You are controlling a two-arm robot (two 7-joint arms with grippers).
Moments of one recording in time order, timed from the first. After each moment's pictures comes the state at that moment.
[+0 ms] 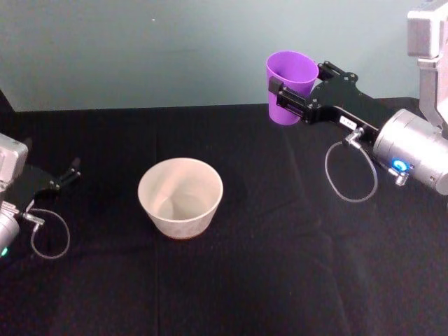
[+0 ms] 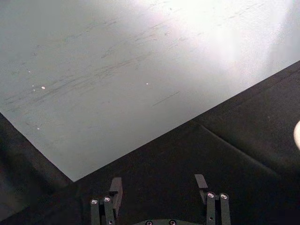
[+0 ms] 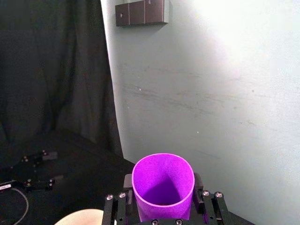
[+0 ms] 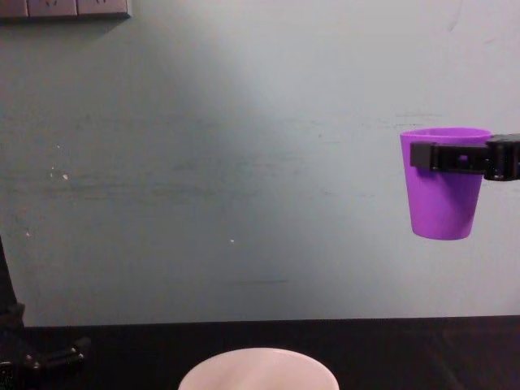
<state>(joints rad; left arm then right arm) -0.20 0.60 0.45 -1.41 -0.25 -0.12 0.03 0.19 0.53 -0.21 -1.82 0.49 0.24 0.34</state>
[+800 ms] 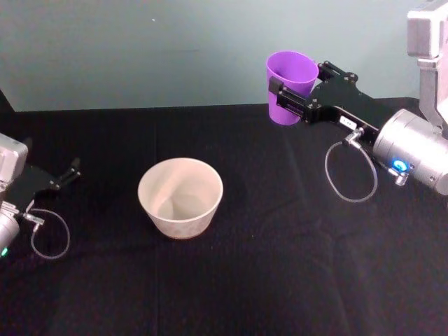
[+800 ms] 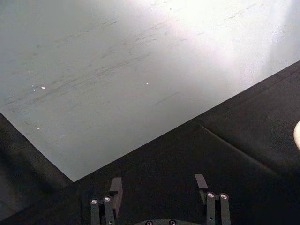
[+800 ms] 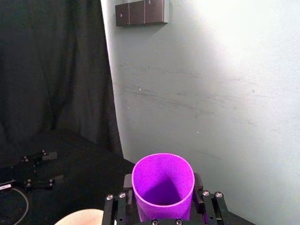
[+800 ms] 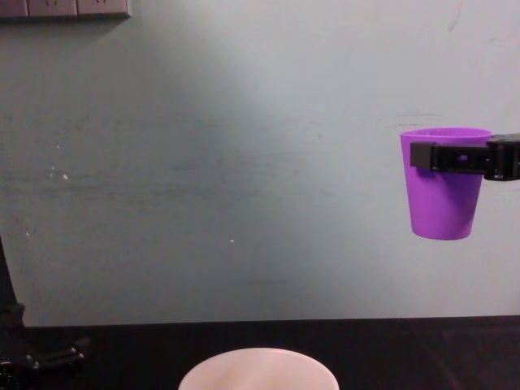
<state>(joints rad) -0.20 0.60 0.45 -1.41 -0.25 -0.12 0.03 0.19 0.53 -0.21 -1.82 0.49 0.24 0.34</state>
